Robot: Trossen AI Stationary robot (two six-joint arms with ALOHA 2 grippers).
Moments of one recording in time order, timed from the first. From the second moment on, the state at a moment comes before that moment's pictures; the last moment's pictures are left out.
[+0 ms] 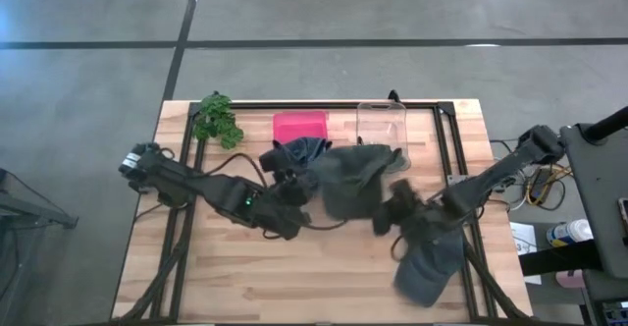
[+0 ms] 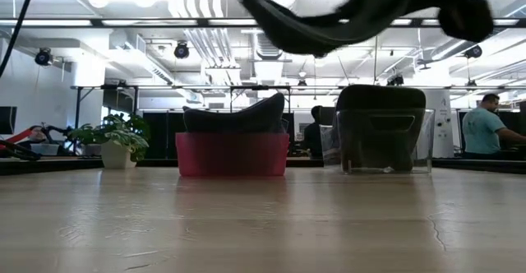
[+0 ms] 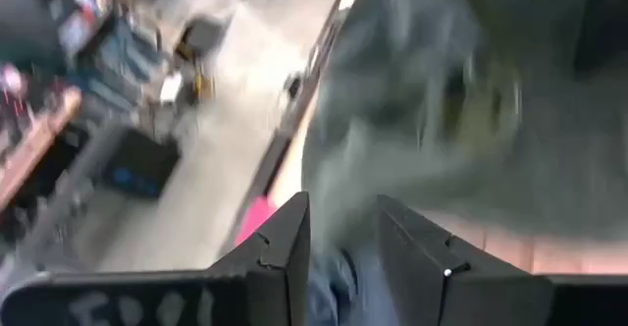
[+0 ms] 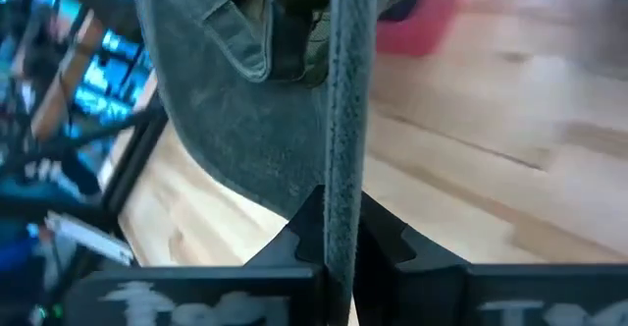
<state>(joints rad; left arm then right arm) -0.39 1.65 1.69 -0.91 -0.96 -0.20 0.54 1.28 0.92 -0.49 0.69 1.52</state>
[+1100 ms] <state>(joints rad) -0.33 1.65 1.68 -0.94 -0.88 -0.45 -0.54 0.71 0.52 -0.58 -0.39 1.30</state>
